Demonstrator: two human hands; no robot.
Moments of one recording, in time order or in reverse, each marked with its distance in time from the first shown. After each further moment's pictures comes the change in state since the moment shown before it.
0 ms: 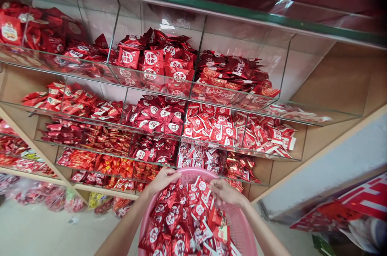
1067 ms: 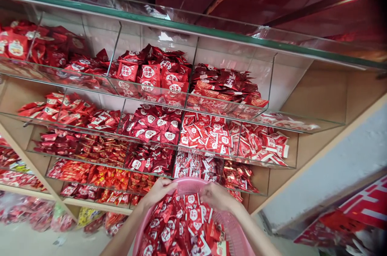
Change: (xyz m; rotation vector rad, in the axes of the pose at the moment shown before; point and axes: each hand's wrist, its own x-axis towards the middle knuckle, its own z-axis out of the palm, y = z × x) left_hand 0.004 -0.010 -0.002 0.023 0.023 -0.001; right_hand -0.006 -0.063 0.006 -0.489 0.134 -0.069
